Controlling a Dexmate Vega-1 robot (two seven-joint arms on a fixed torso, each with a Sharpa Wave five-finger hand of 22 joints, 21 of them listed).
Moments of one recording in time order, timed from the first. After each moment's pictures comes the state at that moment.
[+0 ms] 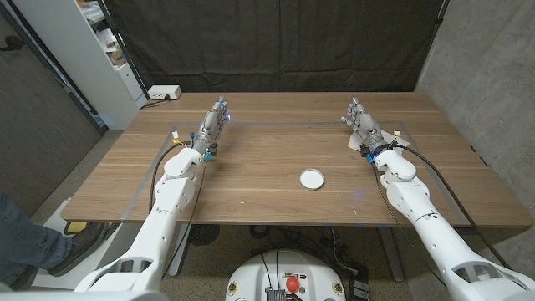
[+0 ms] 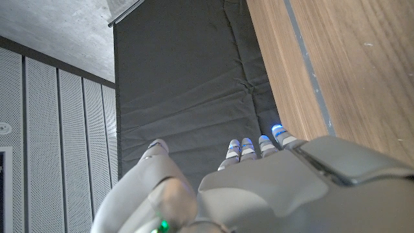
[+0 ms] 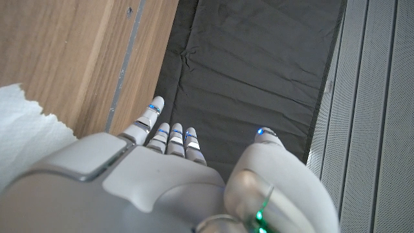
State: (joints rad) left arm 0.86 0.15 -0.06 -1.30 -0.23 -0.13 -0.31; left_hand 0.28 -0.04 0.26 0.08 0.20 -0.08 0.08 0.19 0.17 -0.14 0.05 0.21 0.19 -0.17 0.06 0.19 0.18 -0.17 0.00 0.35 0.17; right arm -0.91 -0.31 -0.10 -1.35 0.41 0.20 0.16; right_hand 0.37 -0.03 0.16 0.10 0.25 0.05 0.08 0.19 0.19 0.03 0.09 0.19 0.19 -0.05 0.03 0.20 0.30 0.14 -0.03 0.42 0.16
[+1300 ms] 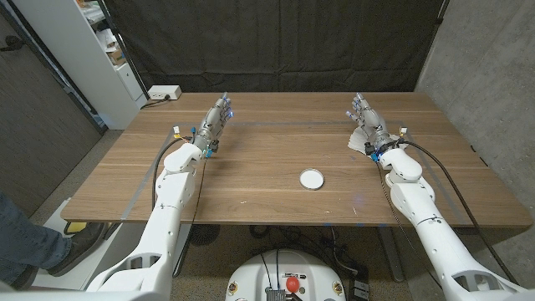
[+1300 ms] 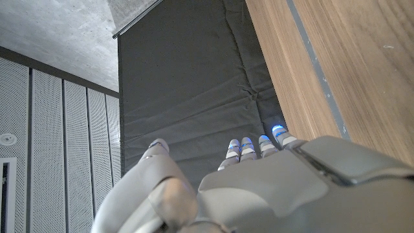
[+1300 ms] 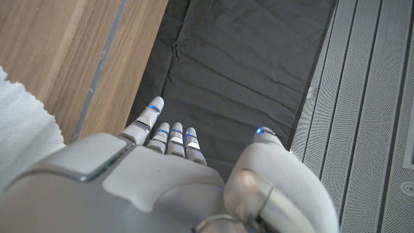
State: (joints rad) left arm 0.85 0.09 -0.12 -1.34 -0.13 -0.08 -0.39; left_hand 0.28 -0.04 0.26 0.07 0.20 -0.07 0.08 0.19 0.17 -0.13 0.05 0.21 0.19 -0.17 0.06 0.19 0.18 -0.17 0.00 0.33 0.17; right arm -0.96 -0.27 -0.02 -1.43 0.30 0.22 0.19; right_hand 0.38 -0.02 0.17 0.09 0.26 0.05 0.08 0.19 0.19 0.03 0.09 0.19 0.19 -0.05 0.03 0.20 0.28 0.15 -0.02 0.41 0.16
